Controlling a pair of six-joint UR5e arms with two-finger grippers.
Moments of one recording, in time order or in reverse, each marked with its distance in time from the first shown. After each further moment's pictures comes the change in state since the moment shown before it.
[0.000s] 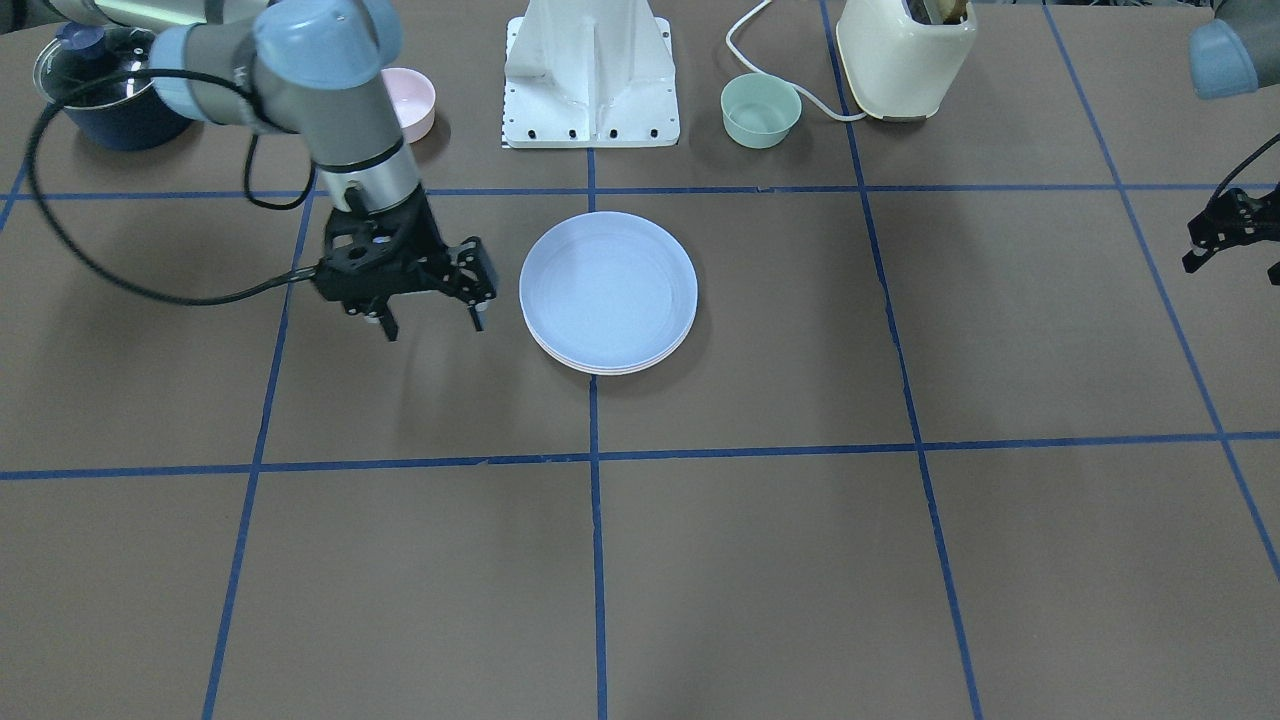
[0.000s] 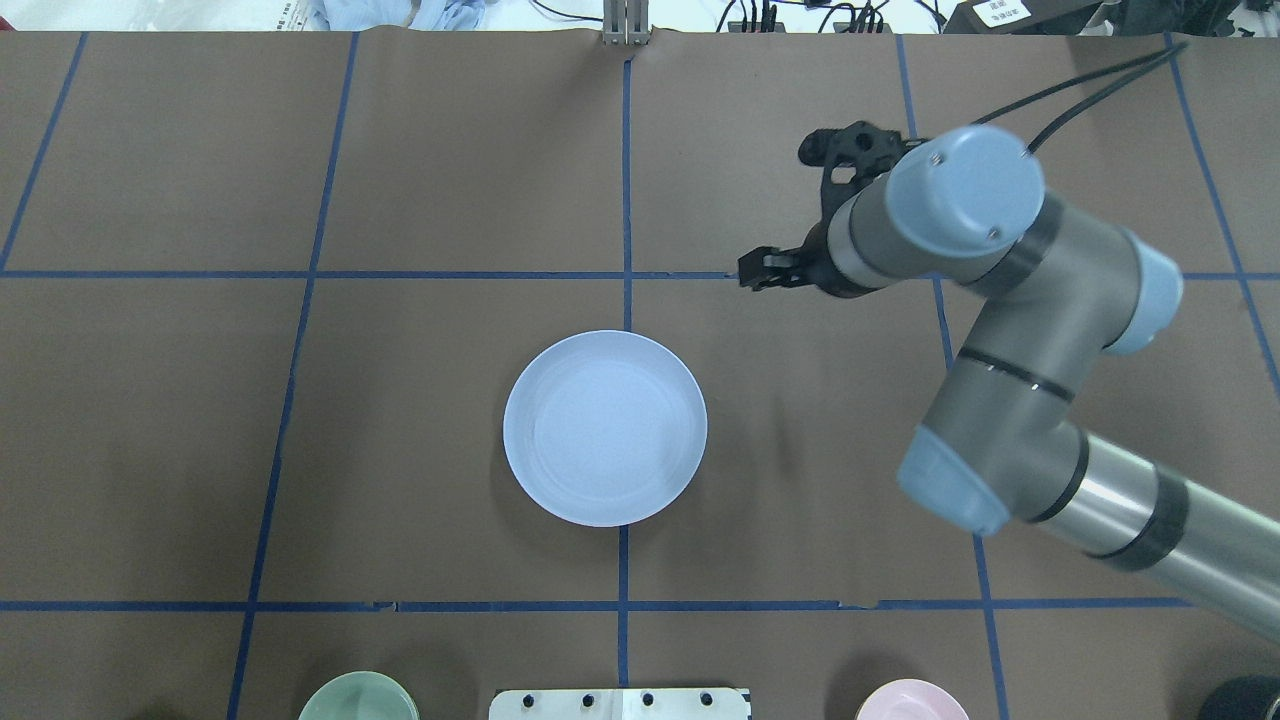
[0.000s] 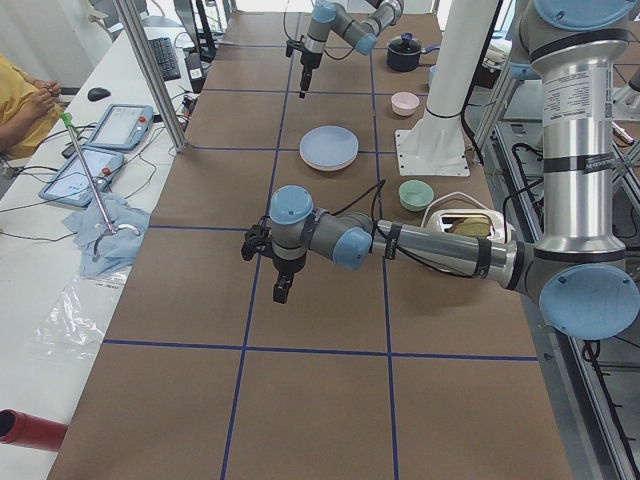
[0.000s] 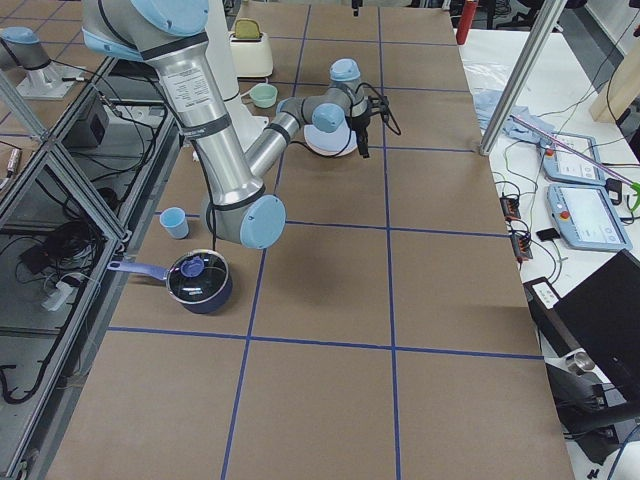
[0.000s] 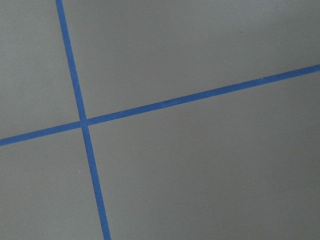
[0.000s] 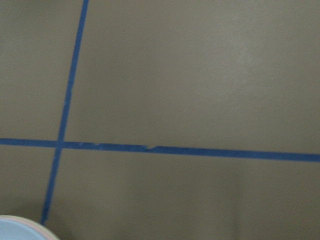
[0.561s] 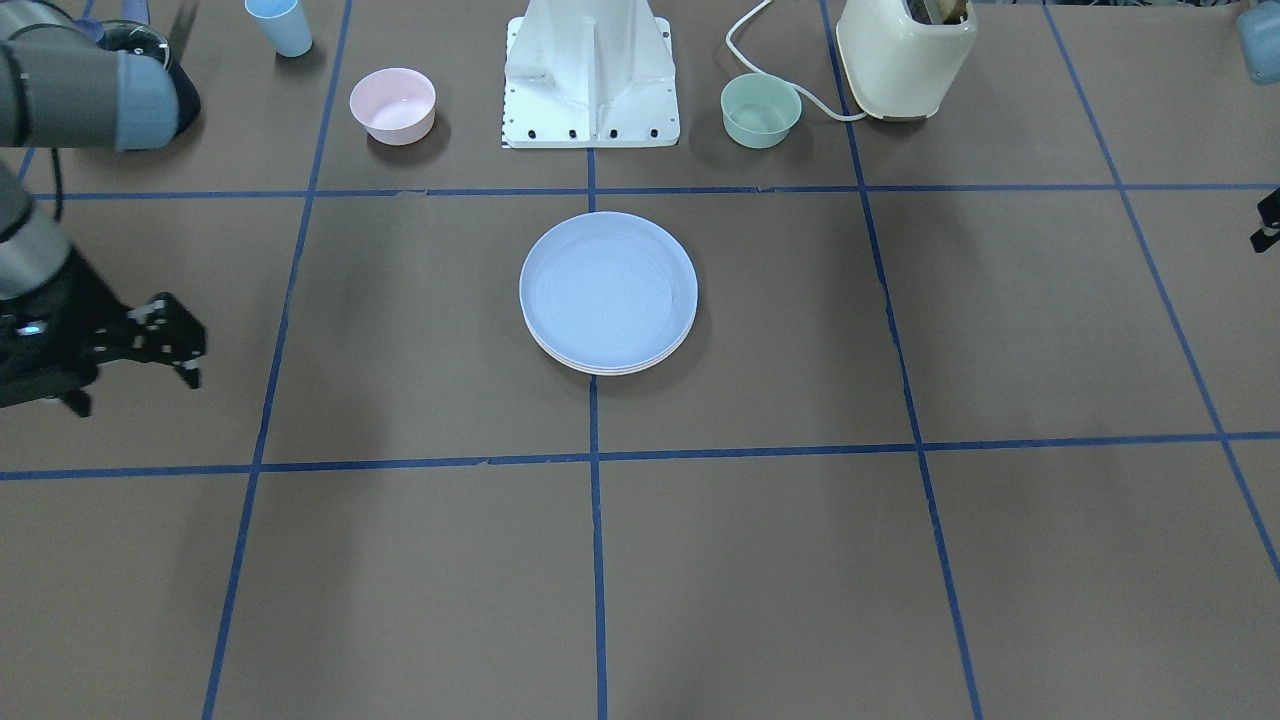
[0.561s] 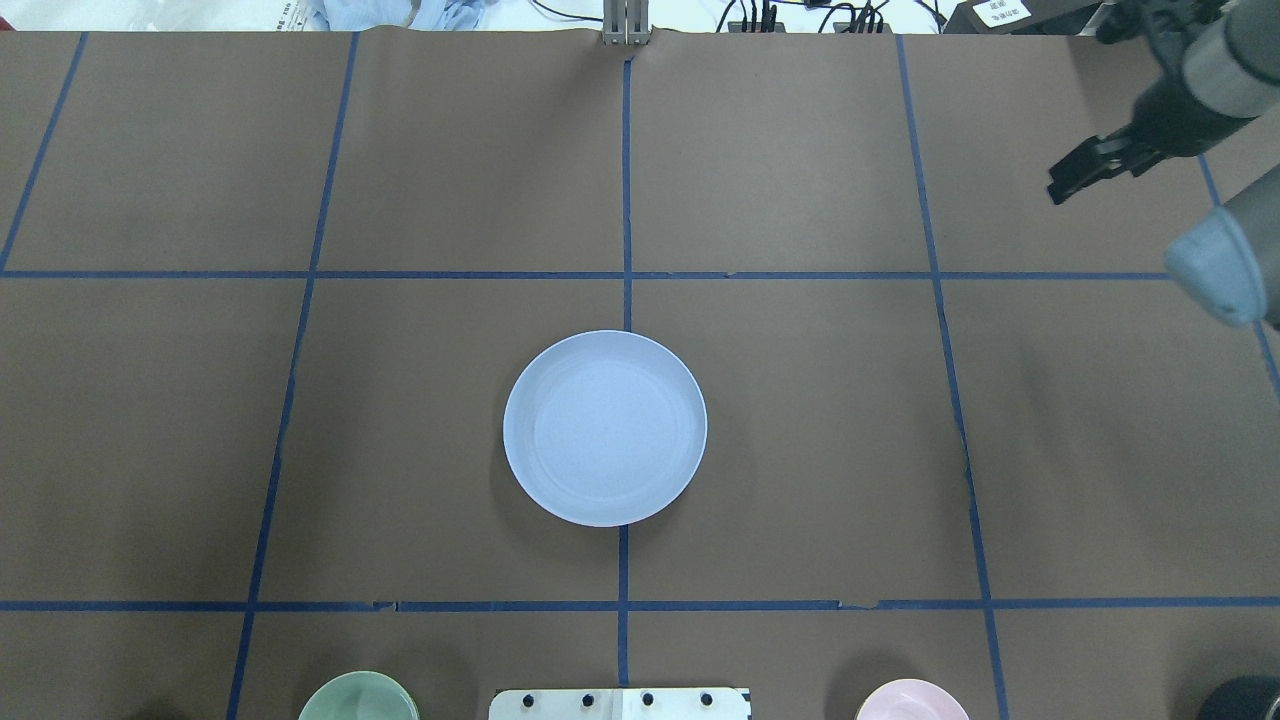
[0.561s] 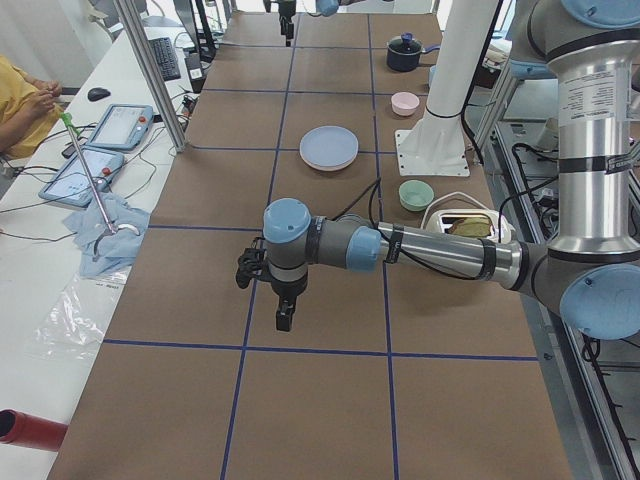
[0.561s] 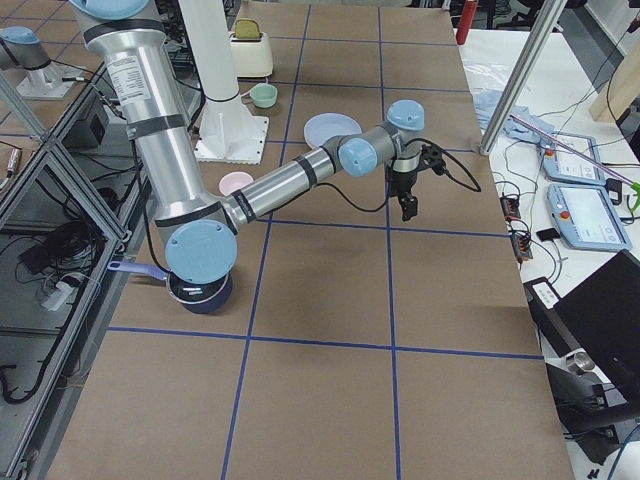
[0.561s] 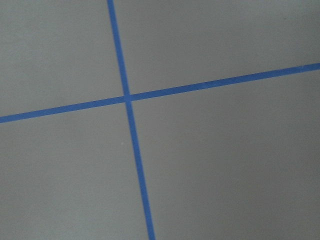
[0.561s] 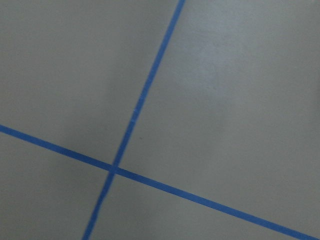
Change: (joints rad) left arm -0.198 0.000 0.008 0.255 0.006 0.183; right arm 0.472 -0.196 -0.109 -0.107 0.358 -0.792
